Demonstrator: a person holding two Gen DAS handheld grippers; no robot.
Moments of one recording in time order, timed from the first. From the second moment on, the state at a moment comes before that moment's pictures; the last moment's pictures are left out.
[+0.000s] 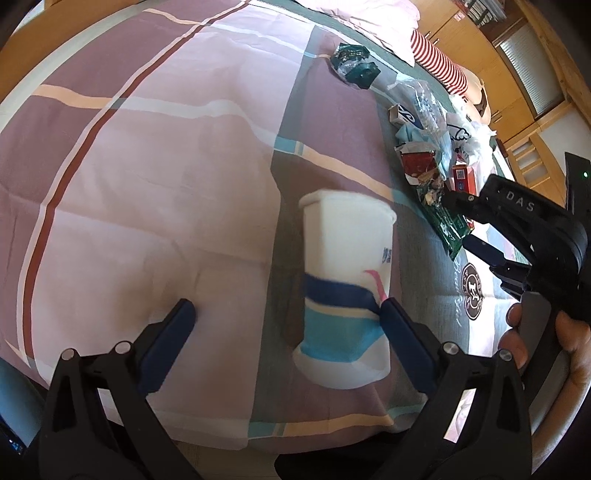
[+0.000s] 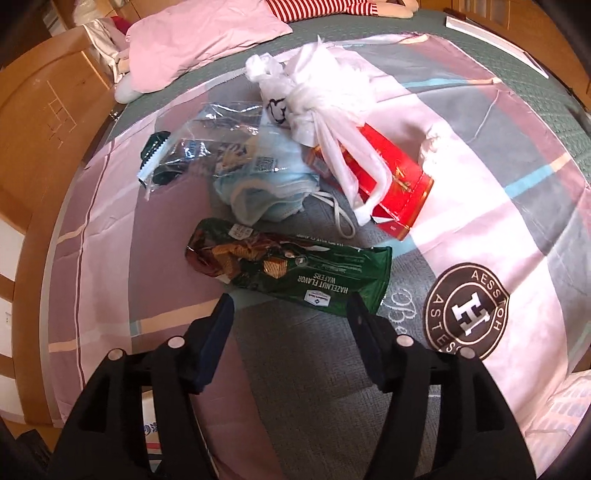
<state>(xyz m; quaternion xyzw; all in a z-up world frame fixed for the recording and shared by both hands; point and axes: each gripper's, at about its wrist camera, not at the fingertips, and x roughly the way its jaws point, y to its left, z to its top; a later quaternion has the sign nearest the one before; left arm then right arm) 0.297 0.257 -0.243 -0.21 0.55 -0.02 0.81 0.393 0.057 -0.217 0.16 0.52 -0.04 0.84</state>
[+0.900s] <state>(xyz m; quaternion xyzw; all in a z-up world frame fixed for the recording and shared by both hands) 0.297 0.236 -0.240 -0.19 0.55 -0.07 0.81 0.397 0.060 -0.224 0.16 0.53 -0.05 0.83</state>
